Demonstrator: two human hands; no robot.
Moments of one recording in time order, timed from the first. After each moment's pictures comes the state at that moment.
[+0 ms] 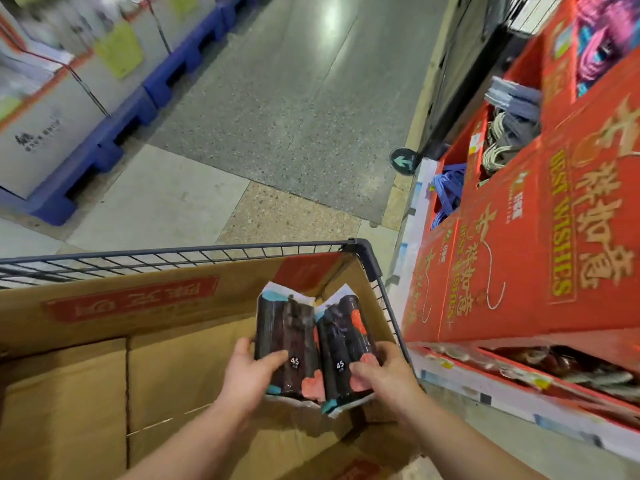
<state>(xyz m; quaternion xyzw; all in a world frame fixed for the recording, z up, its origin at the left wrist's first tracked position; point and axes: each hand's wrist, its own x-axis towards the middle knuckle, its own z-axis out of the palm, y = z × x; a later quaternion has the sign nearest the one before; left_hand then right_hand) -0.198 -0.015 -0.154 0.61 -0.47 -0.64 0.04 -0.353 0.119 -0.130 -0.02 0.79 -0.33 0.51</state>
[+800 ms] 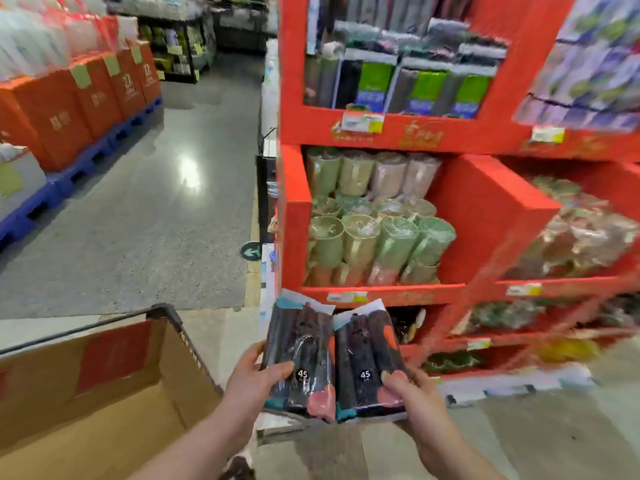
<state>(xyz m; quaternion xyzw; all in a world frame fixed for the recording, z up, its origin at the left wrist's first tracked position) -0.324 0.273 -0.004 0.33 -0.59 -0.74 -0.01 -0.398 0.495 -0.007 0.17 0.70 -0.66 0.23</state>
